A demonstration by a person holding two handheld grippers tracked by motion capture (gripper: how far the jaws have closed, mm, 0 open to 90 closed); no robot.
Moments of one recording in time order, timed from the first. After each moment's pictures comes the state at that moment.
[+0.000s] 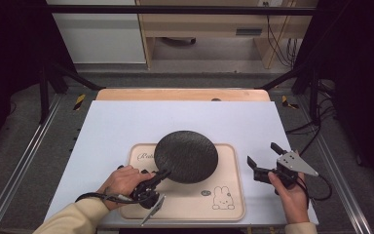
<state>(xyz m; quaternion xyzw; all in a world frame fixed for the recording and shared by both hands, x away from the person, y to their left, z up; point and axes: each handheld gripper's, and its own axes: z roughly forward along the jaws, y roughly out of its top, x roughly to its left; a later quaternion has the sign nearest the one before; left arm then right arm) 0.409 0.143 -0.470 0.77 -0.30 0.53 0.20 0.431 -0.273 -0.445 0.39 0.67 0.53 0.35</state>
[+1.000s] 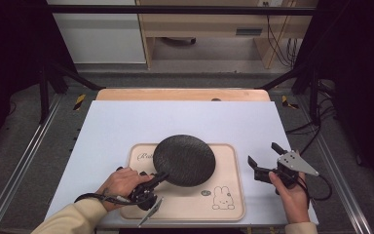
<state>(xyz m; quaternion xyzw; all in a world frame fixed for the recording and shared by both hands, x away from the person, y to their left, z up) 0.410 0.151 -0.482 0.77 -0.32 0.52 0.19 0.432 -0.275 -0.446 0.39 0.67 0.53 0.35</state>
